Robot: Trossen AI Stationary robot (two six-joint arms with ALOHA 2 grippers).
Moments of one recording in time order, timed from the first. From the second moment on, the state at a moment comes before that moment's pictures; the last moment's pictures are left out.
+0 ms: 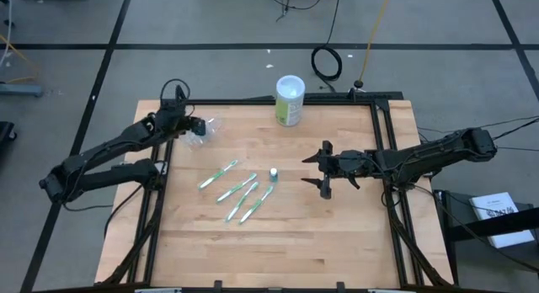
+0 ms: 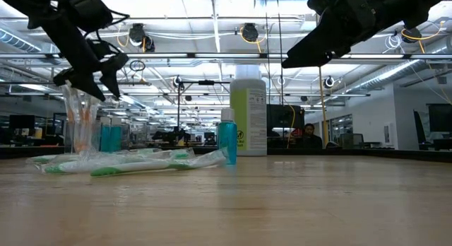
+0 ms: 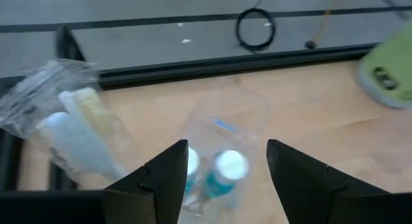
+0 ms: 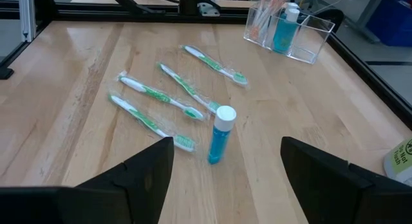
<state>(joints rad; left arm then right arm) 0.69 0.79 0.57 -0.50 -0.33 -0.52 0.10 1.12 0.58 0.13 0.18 0.04</state>
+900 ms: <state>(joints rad) -0.11 0.60 0.43 0.02 -0.45 -0.22 0.10 1.25 0.37 0.48 0.26 0.18</state>
